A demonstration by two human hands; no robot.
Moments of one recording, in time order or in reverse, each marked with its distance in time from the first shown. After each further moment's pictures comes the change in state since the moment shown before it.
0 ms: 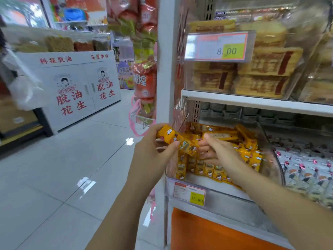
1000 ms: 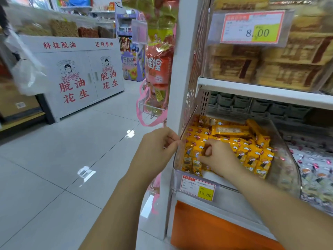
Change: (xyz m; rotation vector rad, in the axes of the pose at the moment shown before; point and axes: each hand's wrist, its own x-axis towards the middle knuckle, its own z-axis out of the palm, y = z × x) left_hand 0.005 -0.028 -0.015 0.312 -0.096 -0.036; right_hand 0.023 0.029 0.025 -0.793 0.046 -0.177
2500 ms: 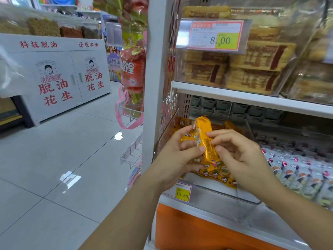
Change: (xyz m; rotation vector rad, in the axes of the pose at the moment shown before) left_hand 0.001 0.049 0.066 -1.022 -0.382 -0.341; right_hand -0.062 0.025 -0.073 0.458 0.262 -0.548
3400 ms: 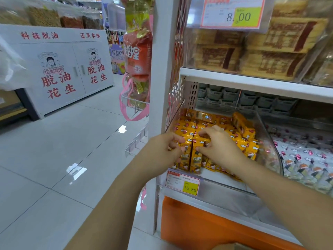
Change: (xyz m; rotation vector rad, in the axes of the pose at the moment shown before) left_hand -0.009 0.007 -0.051 0.941 0.115 0.031; right_hand 0.035 0.062 0.051 -0.572 -0.238 0.351
